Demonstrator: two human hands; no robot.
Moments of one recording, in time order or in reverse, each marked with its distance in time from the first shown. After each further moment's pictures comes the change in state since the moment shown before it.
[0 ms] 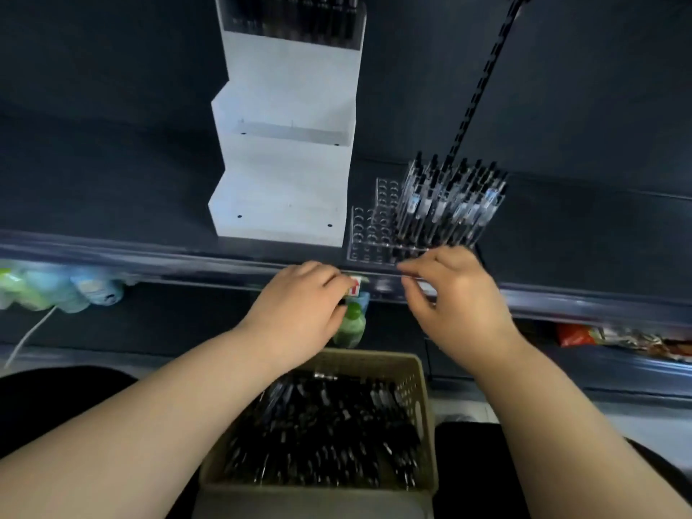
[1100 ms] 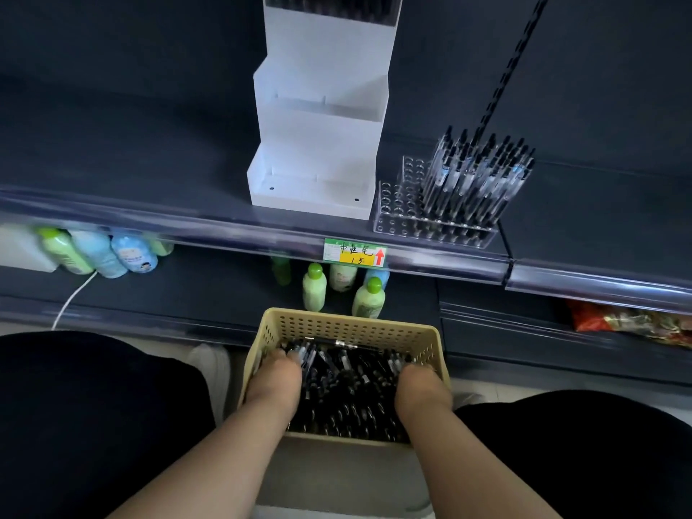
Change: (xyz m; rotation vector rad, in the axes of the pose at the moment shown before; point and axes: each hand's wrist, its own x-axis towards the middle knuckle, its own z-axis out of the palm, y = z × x) left_hand -0.106 -0.013 0.133 -0.037 -0.669 -0.720; right_hand -0.112 -0.013 0.137 -0.248 -0.878 0.764
